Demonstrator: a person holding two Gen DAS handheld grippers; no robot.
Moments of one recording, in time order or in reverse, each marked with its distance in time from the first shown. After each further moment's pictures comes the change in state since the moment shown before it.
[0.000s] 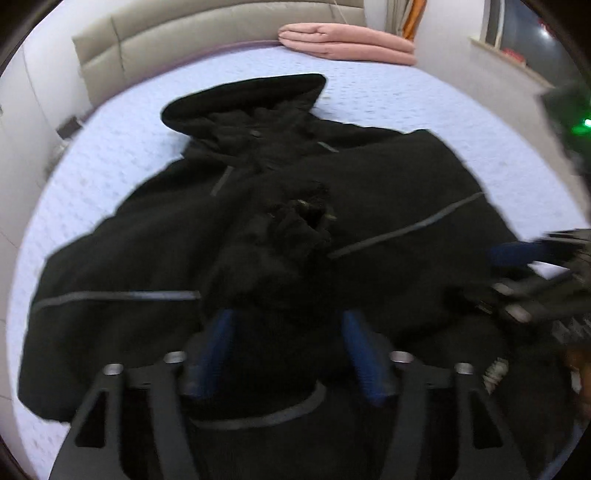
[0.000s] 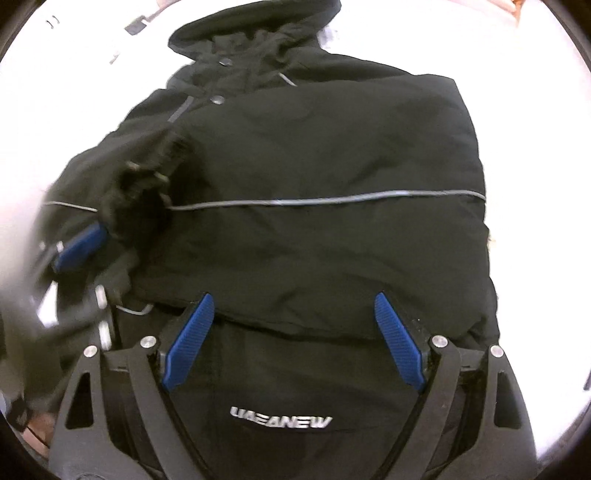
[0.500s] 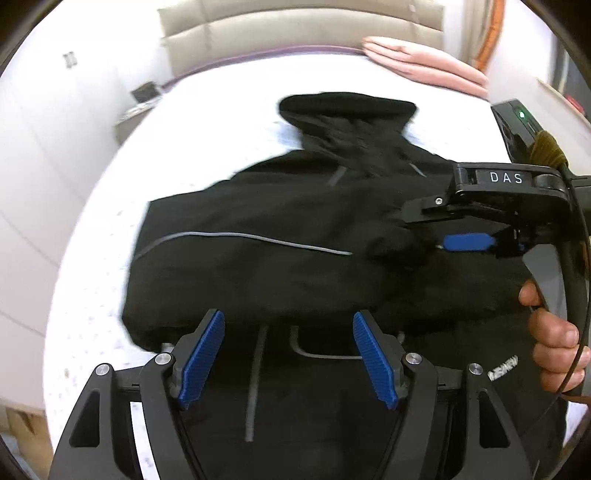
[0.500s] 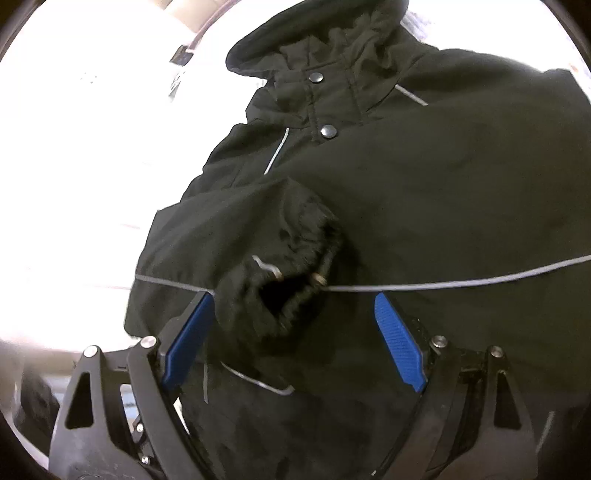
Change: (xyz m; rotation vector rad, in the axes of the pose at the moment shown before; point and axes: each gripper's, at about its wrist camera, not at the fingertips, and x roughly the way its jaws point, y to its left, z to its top) left arm -0.067 0.062 -0.032 -0.218 -0.011 0.226; right arm 0.038 0.047 0.063 0.149 0.026 0.427
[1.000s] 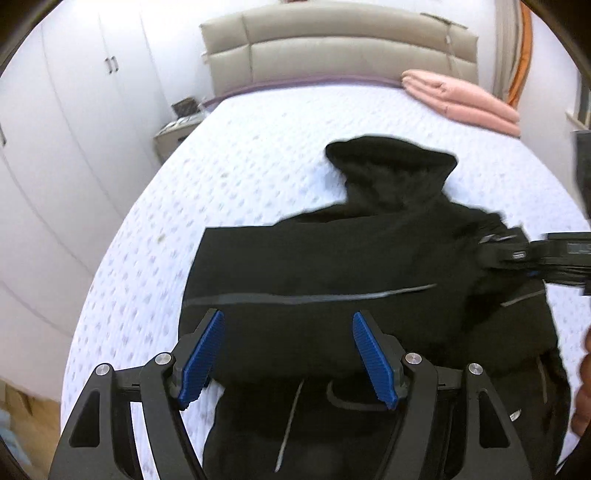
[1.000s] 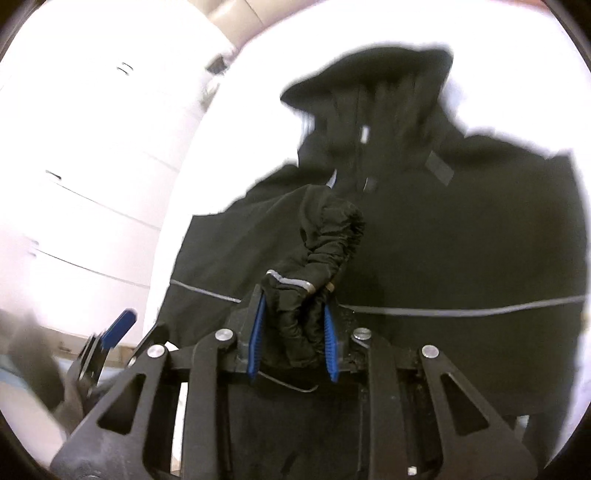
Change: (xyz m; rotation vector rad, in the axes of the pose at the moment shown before) left arm -0.018 0.017 0.046 -0.069 -0.111 0.085; right arm -0.080 0.044 -0.007 -0.179 -0.135 -0.012
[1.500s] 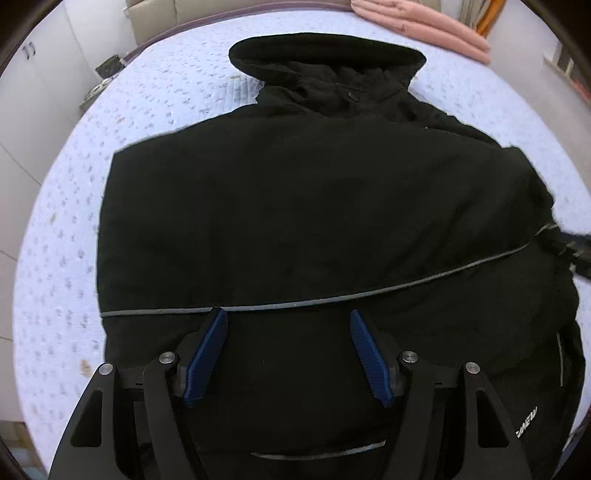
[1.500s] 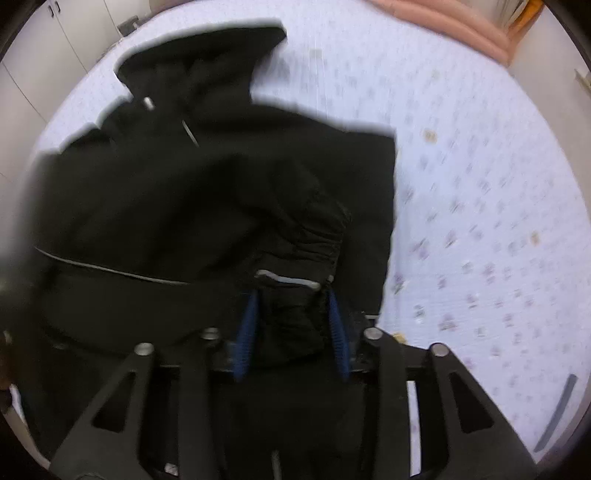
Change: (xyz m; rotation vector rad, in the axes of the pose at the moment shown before) left arm 0.124 -0.060 -0.021 0.121 0.277 -0.161; right arm 0.012 -0.134 -0.020 -0.113 0.078 -0.554
